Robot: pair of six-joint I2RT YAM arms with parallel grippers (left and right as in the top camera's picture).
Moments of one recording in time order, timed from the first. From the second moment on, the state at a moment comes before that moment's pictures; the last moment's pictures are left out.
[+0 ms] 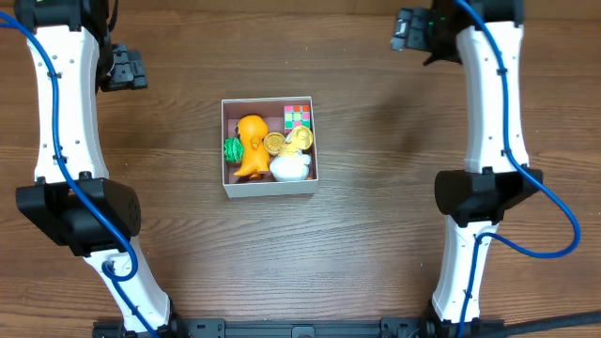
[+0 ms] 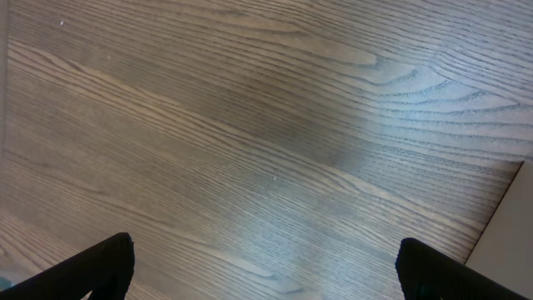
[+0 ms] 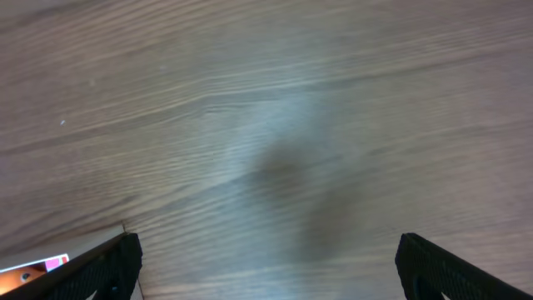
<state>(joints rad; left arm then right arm) 0.14 2.10 2.30 -1.58 -0.27 -0.18 0.10 2.33 2.79 -1.62 0.10 0.31</state>
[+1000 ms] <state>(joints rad) 0.14 2.10 2.30 -1.58 -0.27 -0.18 0.08 1.69 2.09 -1.64 0.25 0.47</state>
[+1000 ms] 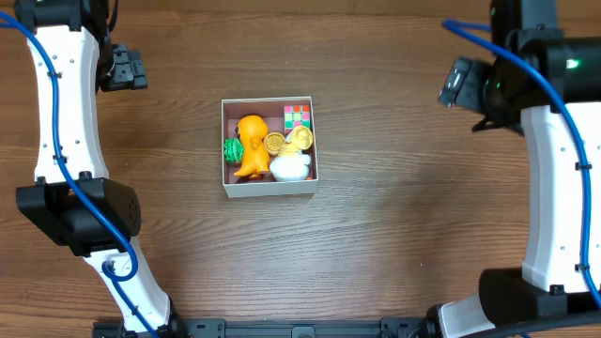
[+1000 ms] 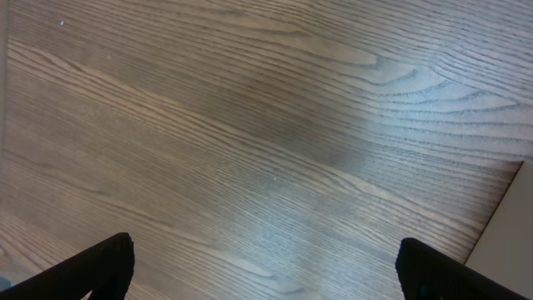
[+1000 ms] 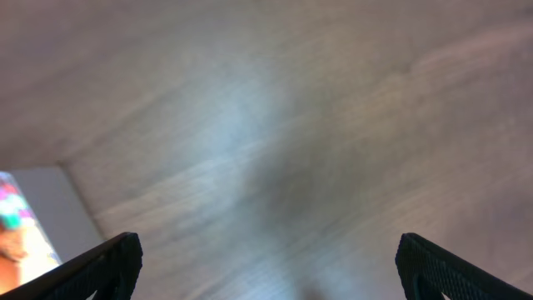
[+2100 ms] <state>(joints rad) 0.14 2.10 2.30 -1.58 -0.27 -0.18 0.11 0.86 1.41 -1.43 -0.10 0.27</state>
